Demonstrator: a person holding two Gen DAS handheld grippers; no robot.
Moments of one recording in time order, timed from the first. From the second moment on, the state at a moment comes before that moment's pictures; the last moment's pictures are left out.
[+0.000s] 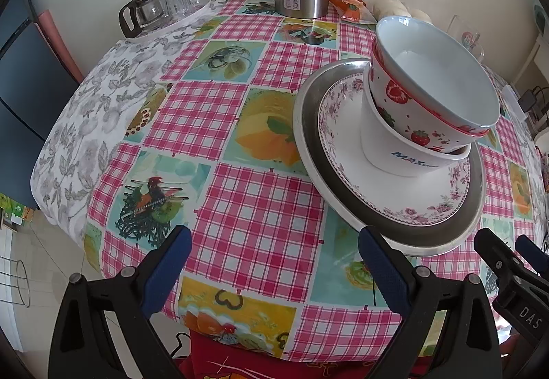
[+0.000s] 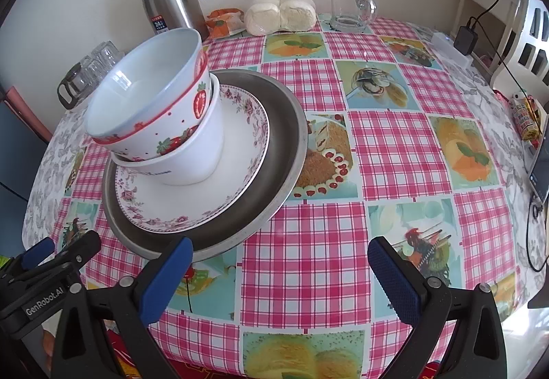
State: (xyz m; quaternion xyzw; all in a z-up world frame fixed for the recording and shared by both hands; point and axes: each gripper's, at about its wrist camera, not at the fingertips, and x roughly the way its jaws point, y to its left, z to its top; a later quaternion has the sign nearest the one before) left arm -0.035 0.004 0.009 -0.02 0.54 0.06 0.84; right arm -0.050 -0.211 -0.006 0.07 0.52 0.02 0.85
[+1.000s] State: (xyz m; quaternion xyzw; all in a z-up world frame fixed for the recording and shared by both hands) left arm -0.033 0.002 0.007 -0.01 0.54 0.06 0.84; right arm -0.049 -0.213 -0.010 0.07 0.52 0.01 0.85
